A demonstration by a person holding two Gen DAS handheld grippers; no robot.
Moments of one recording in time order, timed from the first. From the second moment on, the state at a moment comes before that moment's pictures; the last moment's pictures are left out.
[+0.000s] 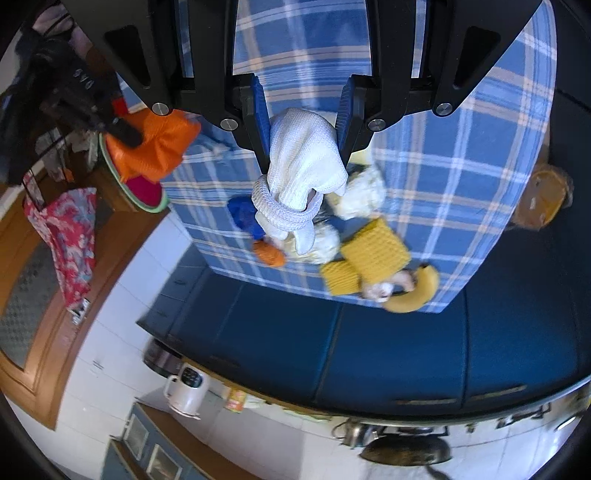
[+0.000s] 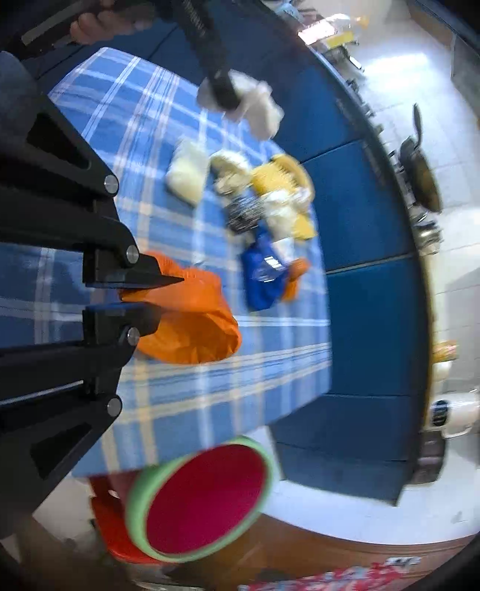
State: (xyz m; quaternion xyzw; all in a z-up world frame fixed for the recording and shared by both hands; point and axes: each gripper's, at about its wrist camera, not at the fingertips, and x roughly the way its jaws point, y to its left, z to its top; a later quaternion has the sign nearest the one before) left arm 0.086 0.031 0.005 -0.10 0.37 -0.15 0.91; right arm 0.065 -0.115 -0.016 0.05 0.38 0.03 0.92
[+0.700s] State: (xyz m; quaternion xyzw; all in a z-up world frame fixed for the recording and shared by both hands) left arm 0.103 -0.110 0.040 -0.04 0.37 -0.27 0.88; right arm 0.042 -0.218 0.050 0.06 0.31 -0.05 0.95
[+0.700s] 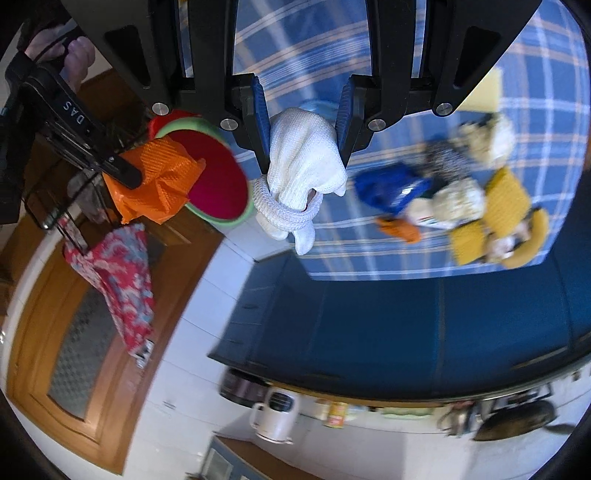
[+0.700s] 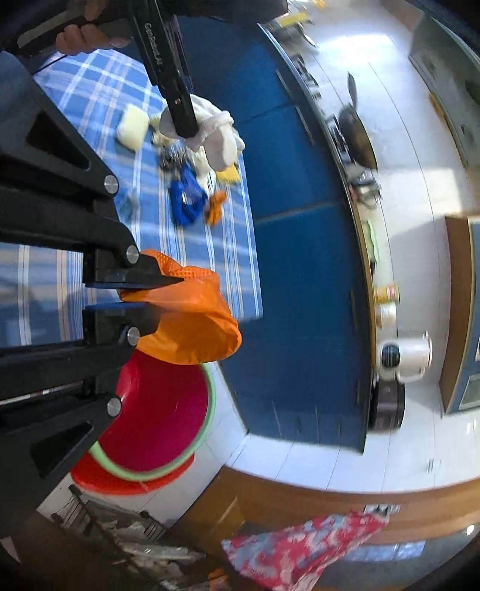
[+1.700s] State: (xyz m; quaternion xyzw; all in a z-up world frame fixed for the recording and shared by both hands) left arm 0.140 -0.319 -0.048 0.09 0.44 -0.36 0.82; right arm 0.047 -0.381 -0.055 0.20 0.37 -0.16 0.89
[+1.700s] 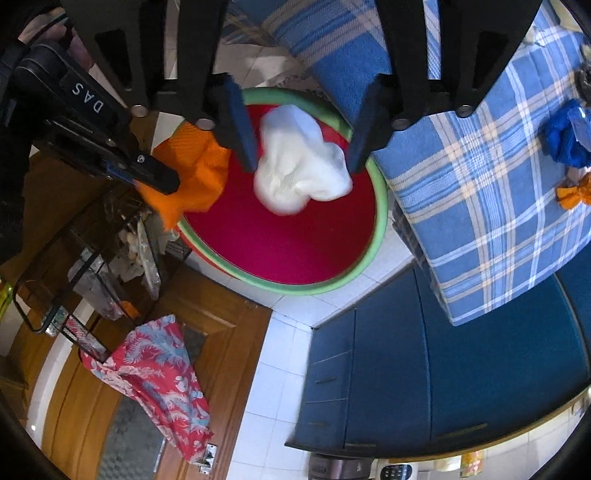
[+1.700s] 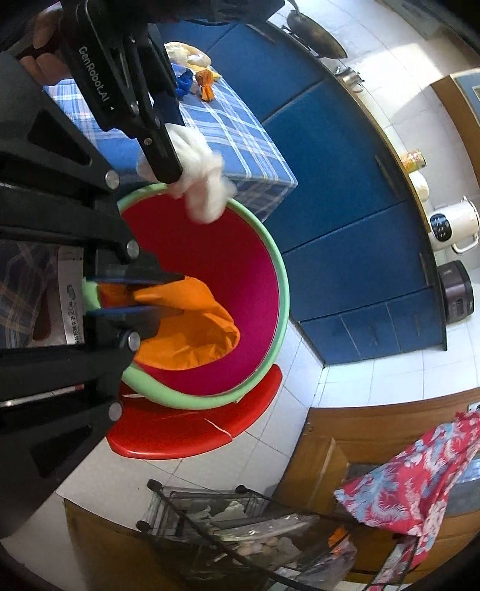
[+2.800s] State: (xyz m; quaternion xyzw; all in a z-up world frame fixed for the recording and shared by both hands) left arm 0.126 -0.150 0.004 0.02 0.41 -0.23 0.88; right arm 0.016 -0.286 -0.006 0.20 0.33 -0.10 0.92
